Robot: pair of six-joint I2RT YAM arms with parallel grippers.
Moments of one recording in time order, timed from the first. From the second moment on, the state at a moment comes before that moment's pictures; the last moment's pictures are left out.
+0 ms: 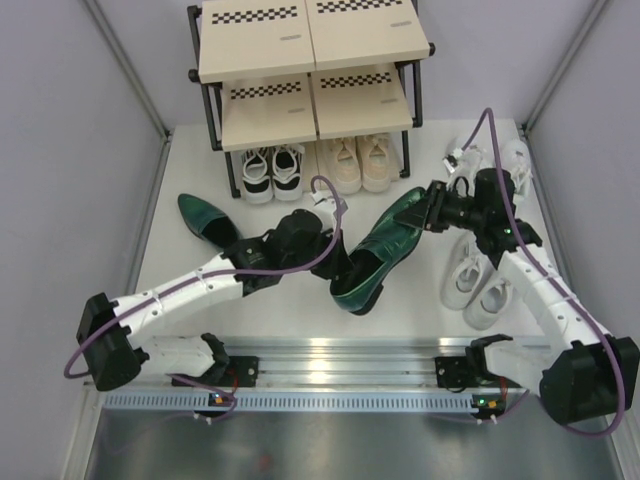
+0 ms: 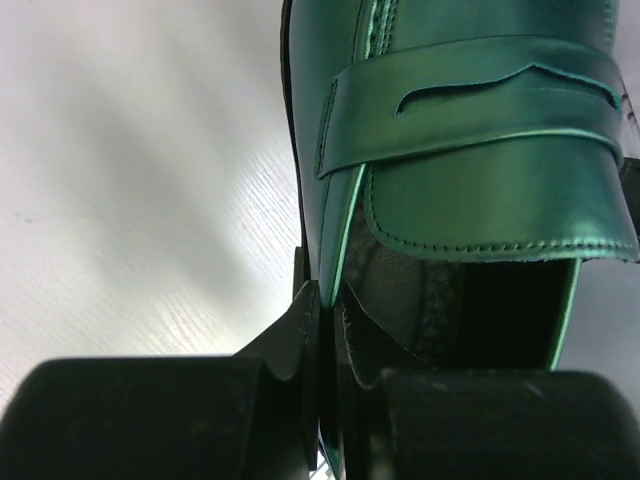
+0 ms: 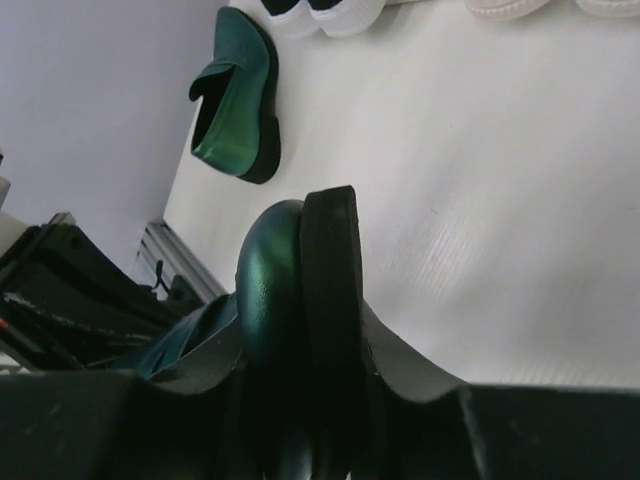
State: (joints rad) left arm -0.95 1.22 0.98 -0.34 0.09 -0.58; right arm 0.22 1.09 0.87 -0.24 -0.68 0.54
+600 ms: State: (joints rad) left arm -0.96 0.77 0.70 0.16 0.07 -0.64; right arm -0.14 1.07 0.78 0.07 -1.09 0.68
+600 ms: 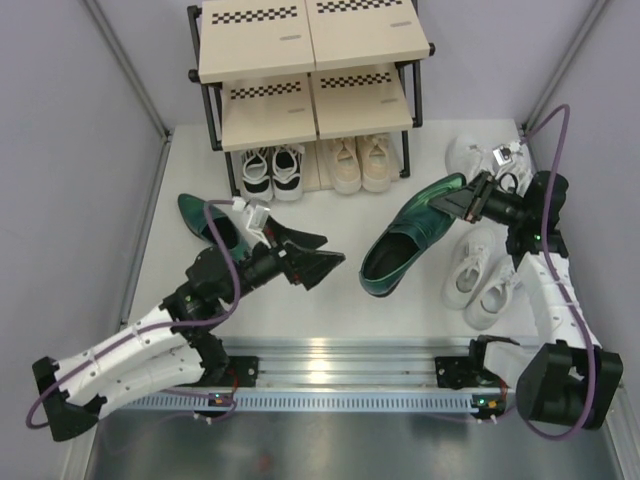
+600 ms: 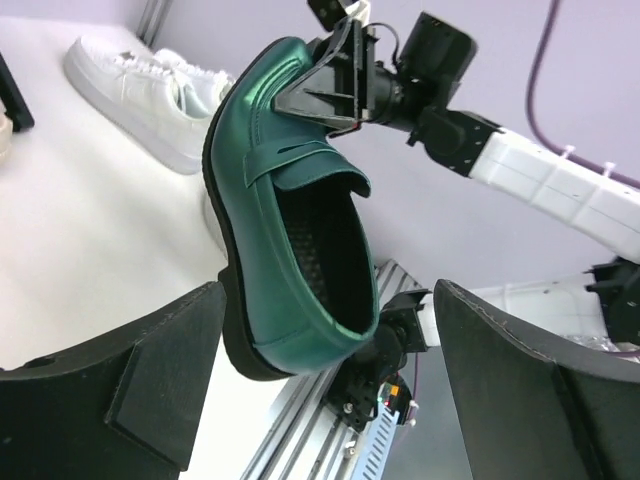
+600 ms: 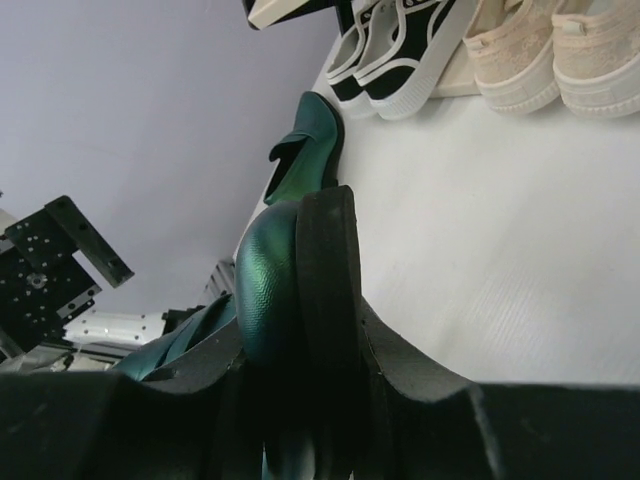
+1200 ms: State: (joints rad) left arm -0.96 0.92 0.58 0.34 0.24 -0.67; right arm -0.16 1.17 0.79 0.42 -1.12 1.17
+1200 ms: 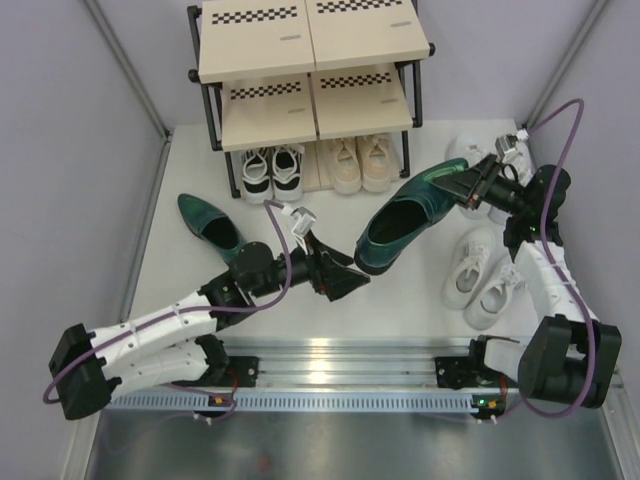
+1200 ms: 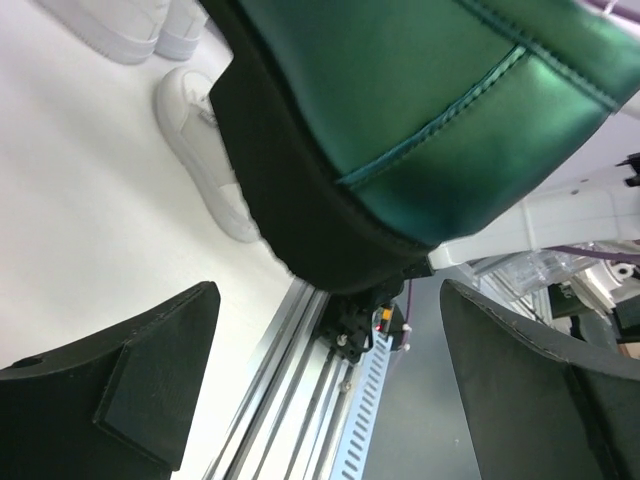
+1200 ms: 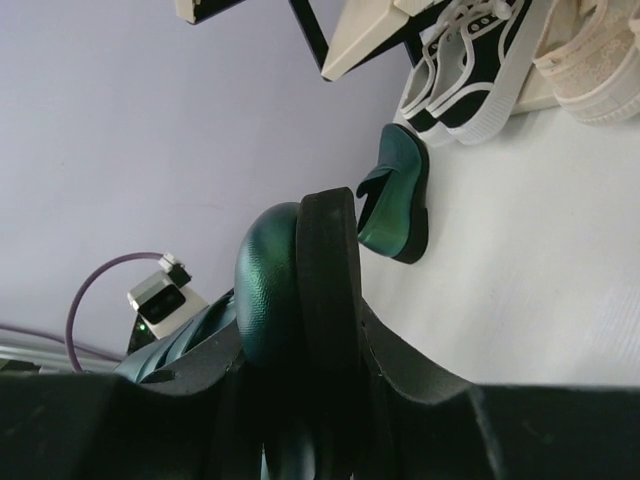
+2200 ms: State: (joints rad) left arm -0.98 1.11 0.57 0.58 0.20 -0.63; right arm -0.20 1.32 0.90 0.42 -1.29 0.92
